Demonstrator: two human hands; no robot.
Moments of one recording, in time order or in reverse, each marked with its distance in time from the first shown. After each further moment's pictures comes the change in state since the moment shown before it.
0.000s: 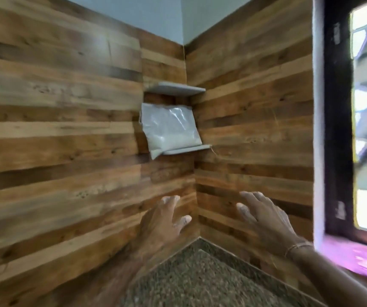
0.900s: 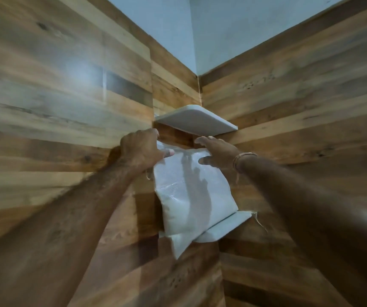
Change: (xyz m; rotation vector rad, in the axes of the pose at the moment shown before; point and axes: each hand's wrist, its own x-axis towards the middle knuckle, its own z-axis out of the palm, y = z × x) left_hand 0.509 -0.230 -0.115 0.130 0.480 0.071; right_hand 0.584 -0.184 0.091 -0.307 0.080 -0.178
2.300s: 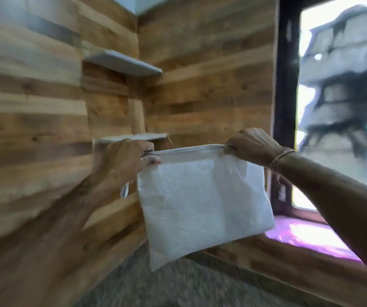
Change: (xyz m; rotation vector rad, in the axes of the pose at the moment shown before) left_hand -0.336 0.232 -0.116 -0.133 -0.238 0.180; right_hand -0.484 0.150 -0.184 -0.344 -0.113 -0.028
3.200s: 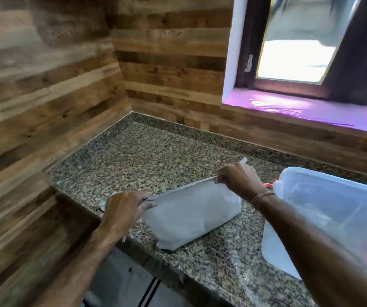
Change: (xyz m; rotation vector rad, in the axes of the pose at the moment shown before) left_hand -0.412 0.157 0.102 -0.126 -0.513 0.009; right_hand -0.406 -0.068 0.162 0.410 -0.526 0.221
